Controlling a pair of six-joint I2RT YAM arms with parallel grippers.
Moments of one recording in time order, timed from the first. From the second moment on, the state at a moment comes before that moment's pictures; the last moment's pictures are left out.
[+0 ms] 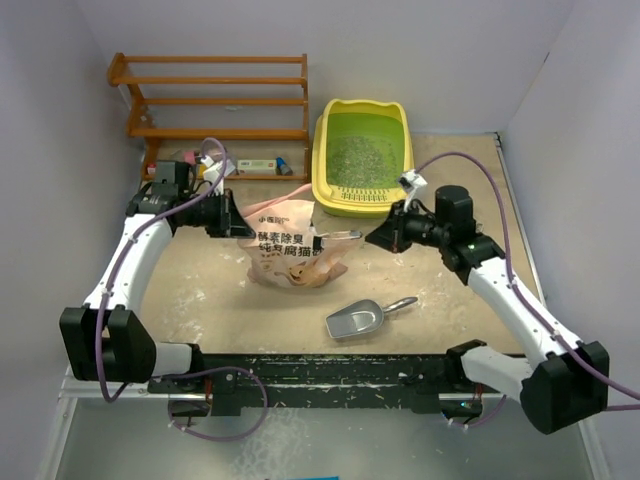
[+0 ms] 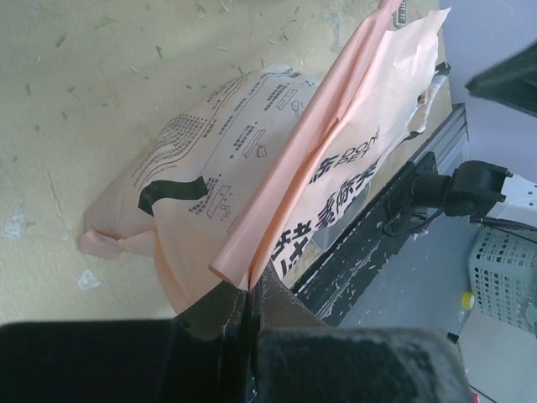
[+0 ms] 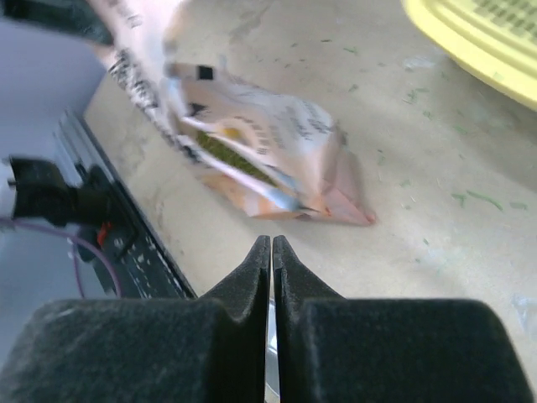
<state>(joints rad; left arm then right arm) -0.03 1.33 1.15 -0.78 0.84 -0.10 0.27 1.09 0.80 -0.18 -0.68 0.34</state>
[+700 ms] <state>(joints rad) -0.03 1.28 1.11 -0.84 0.79 -0.11 0.65 1.41 1.17 -0.37 -0.51 -0.01</state>
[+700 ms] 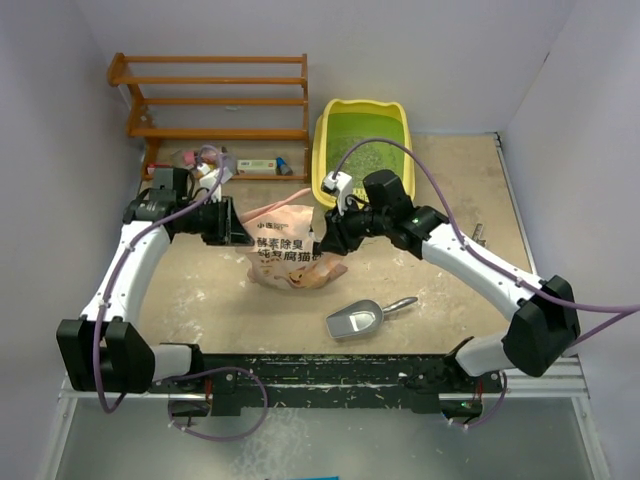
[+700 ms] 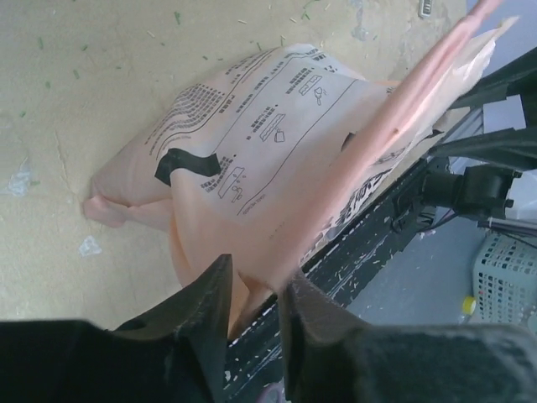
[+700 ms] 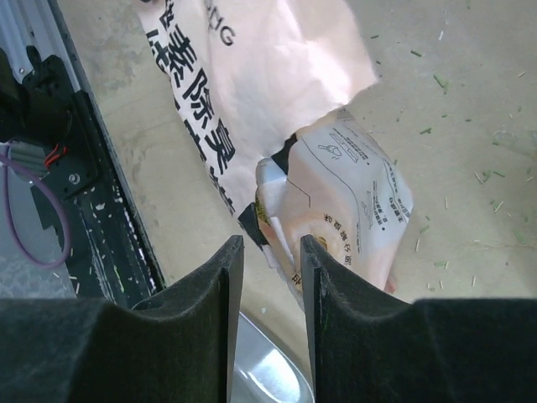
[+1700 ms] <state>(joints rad) -0.46 1.03 1.11 -0.62 0.52 0.36 0.65 1.49 1.17 -0.35 -0.44 0.04</state>
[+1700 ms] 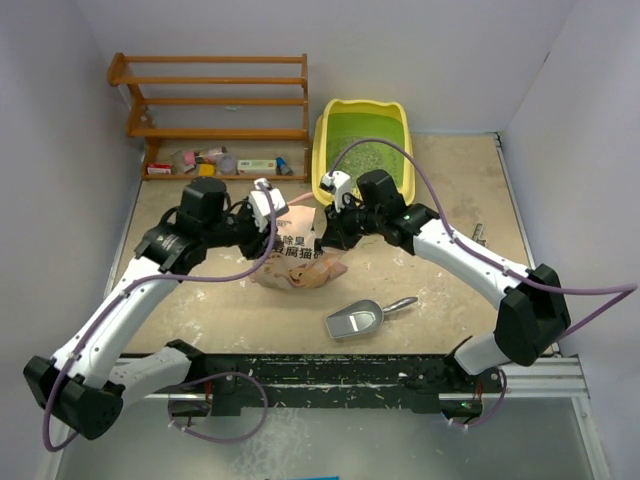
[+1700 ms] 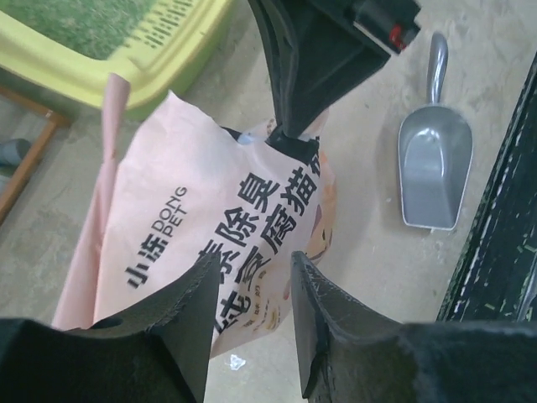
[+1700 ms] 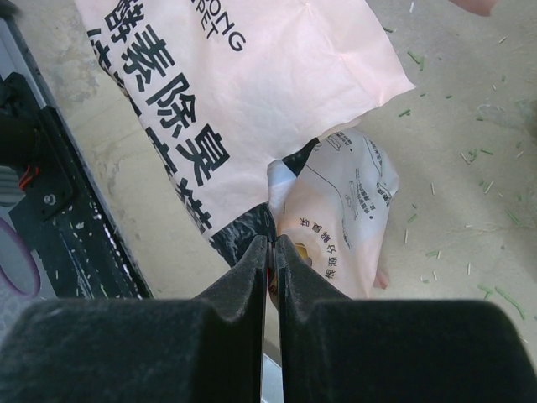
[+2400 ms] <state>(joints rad) -0.66 1.16 0.92 -0.43 0.20 0.74 0.66 1.49 1.21 -0.42 -0.44 0.02</state>
